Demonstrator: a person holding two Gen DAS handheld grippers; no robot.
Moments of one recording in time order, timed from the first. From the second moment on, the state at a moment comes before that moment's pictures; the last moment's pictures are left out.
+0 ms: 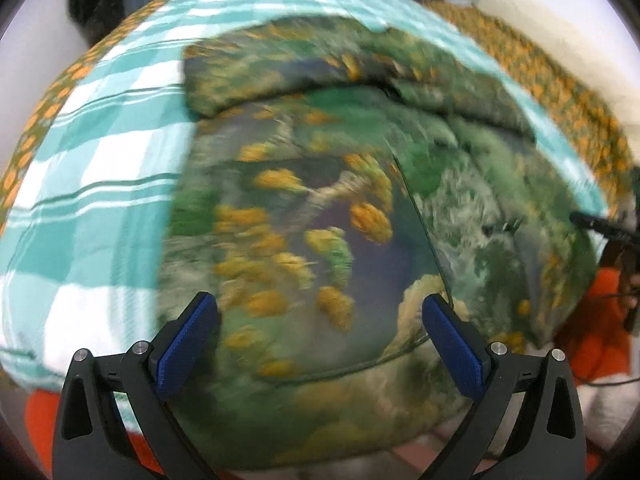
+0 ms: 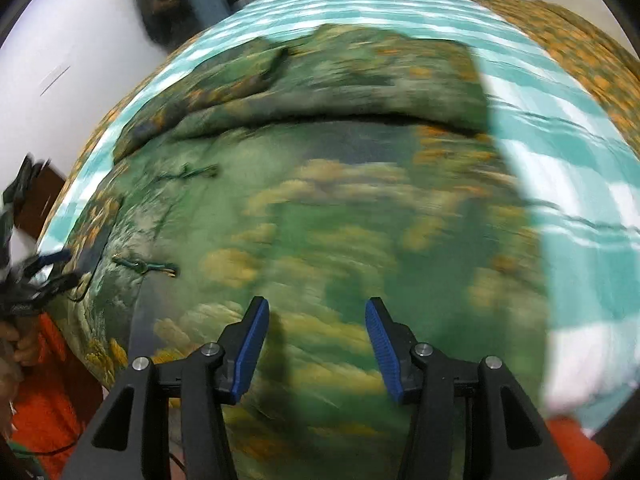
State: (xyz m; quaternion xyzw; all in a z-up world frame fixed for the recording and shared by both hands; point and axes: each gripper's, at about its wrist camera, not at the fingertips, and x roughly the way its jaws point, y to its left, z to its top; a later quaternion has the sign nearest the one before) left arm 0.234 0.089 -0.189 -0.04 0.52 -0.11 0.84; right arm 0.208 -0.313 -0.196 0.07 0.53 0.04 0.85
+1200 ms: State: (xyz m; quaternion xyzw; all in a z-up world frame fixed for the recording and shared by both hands) left arm 0.218 0.158 -0.169 -0.18 0.59 -0.18 0.76; right arm 0.172 -0.399 -0.141 0.22 0.56 0.16 0.78
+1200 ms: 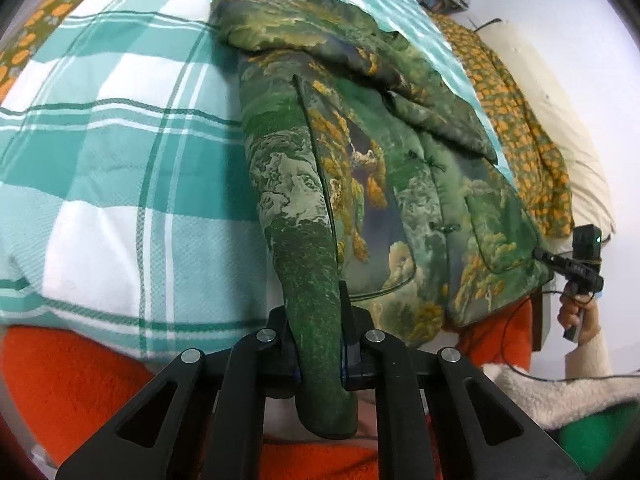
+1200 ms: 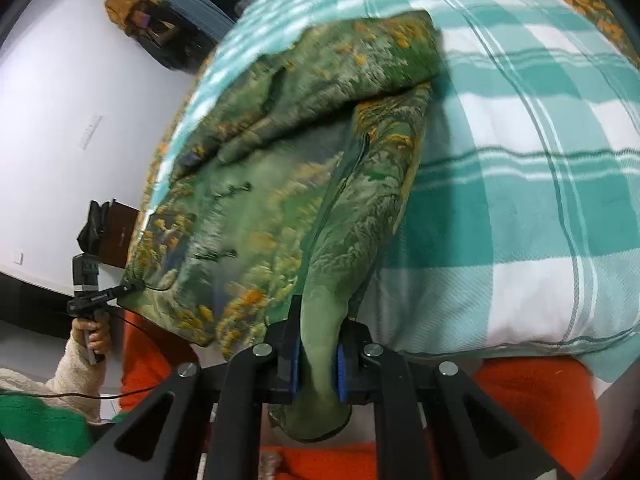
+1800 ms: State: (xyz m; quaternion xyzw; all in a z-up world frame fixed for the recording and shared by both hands) left arm 0.215 0.224 -0.098 -0.31 0.53 -0.19 0.77; right arm 0.171 -0.411 -0.094 0.34 0.48 0.22 0.78
